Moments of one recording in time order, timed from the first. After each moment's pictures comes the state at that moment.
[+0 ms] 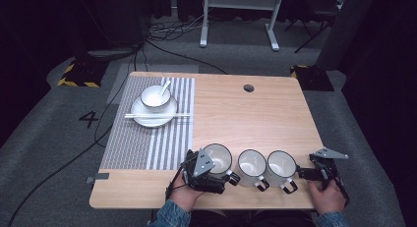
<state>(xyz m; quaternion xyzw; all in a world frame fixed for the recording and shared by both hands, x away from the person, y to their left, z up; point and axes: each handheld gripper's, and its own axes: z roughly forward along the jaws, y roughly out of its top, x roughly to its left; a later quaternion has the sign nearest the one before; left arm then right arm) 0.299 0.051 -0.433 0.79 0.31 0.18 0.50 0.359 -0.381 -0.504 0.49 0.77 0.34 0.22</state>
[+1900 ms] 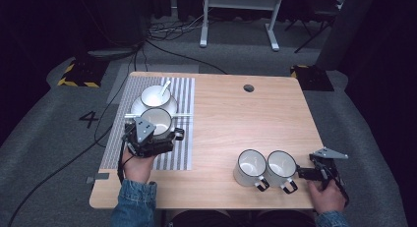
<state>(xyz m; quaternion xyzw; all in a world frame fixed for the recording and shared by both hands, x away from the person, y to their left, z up) 0.352 0.184 -0.396 0.69 0.46 0.34 0.44 0.360 -0.380 -0.504 0.49 0.77 0.33 0.22</state>
